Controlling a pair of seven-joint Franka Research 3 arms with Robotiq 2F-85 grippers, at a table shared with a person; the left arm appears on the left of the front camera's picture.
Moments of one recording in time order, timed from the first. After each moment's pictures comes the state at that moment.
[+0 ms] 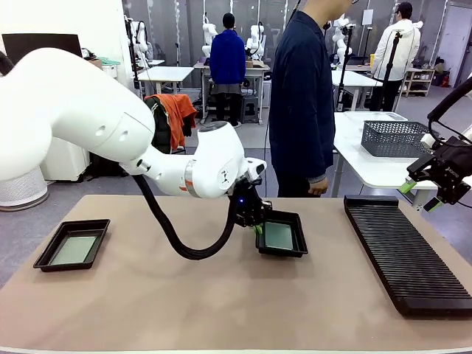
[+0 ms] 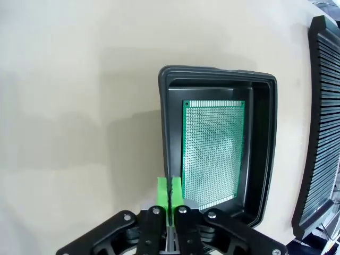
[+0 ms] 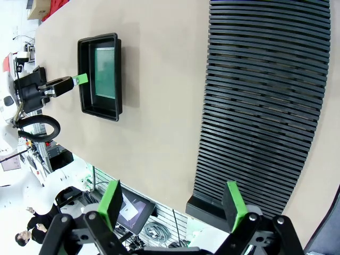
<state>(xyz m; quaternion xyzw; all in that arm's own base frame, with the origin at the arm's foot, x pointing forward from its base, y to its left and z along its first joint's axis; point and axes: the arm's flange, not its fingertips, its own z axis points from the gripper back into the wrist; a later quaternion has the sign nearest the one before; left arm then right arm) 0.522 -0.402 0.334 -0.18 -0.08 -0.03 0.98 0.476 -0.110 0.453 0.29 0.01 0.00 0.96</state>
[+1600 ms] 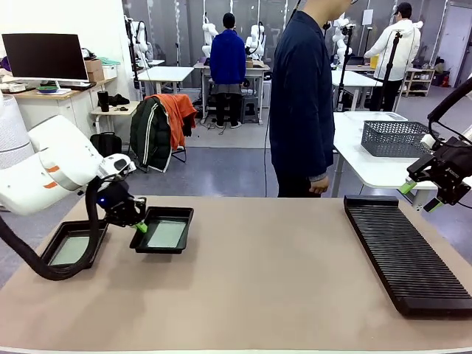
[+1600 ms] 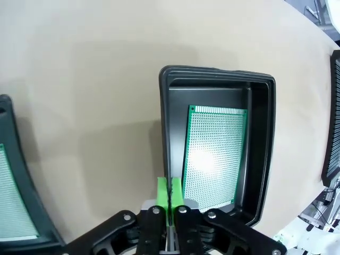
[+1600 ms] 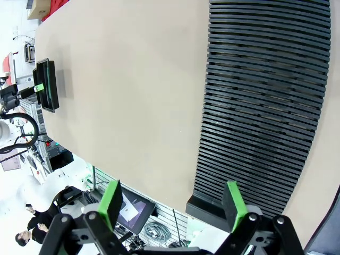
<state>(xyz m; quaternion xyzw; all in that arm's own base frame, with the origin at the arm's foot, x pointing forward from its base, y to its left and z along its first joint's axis) 0.490 -0.064 0.343 -0.22 -0.09 0.00 0.97 0.475 -0.110 0.452 0.29 0.01 0.00 0.96</state>
